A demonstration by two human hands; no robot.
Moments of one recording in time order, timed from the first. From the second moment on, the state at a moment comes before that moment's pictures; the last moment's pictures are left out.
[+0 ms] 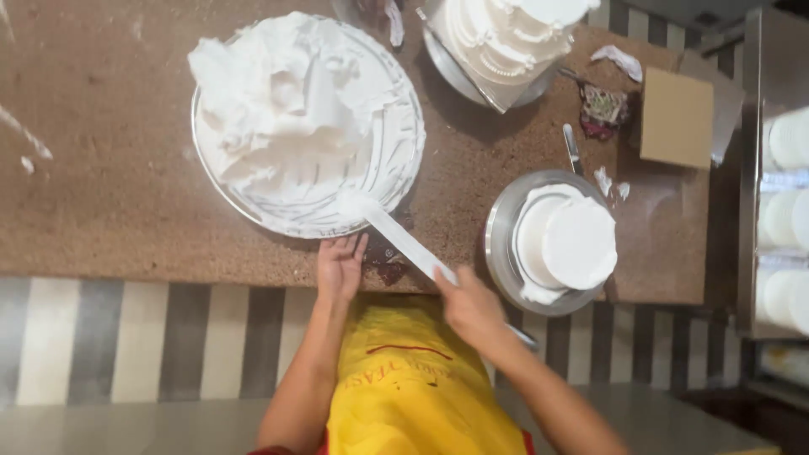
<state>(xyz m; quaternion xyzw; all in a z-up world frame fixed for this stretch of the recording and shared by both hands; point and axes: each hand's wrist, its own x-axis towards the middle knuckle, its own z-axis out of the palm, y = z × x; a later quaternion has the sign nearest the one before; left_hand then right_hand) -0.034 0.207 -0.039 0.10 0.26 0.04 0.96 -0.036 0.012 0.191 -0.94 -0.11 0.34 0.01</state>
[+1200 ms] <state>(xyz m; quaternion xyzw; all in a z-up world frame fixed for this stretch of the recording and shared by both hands) -0.200 0.004 -0.023 0.72 0.05 -0.36 0.59 -0.190 -0.358 0.158 -0.86 0.25 0.10 0.43</state>
